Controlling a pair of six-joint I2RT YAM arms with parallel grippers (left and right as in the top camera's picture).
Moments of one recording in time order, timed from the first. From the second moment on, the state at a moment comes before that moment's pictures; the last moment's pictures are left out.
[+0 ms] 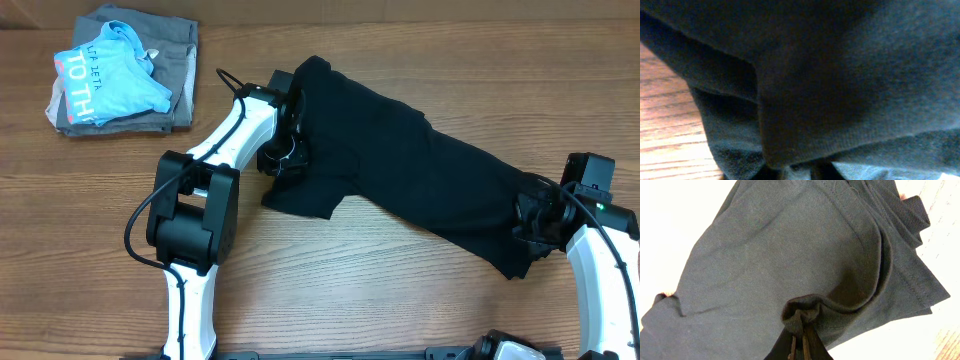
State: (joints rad) left arm -0.32 2.22 1.67 -1.02 0.22 -0.37; right arm -0.35 1.27 0.85 -0.83 -0.09 1.01
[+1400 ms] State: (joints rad) left arm -0.33 1.74 1.88 -1.36 0.12 -0.36; right arm -0.35 0.95 0.96 -1.08 -0.12 0.95
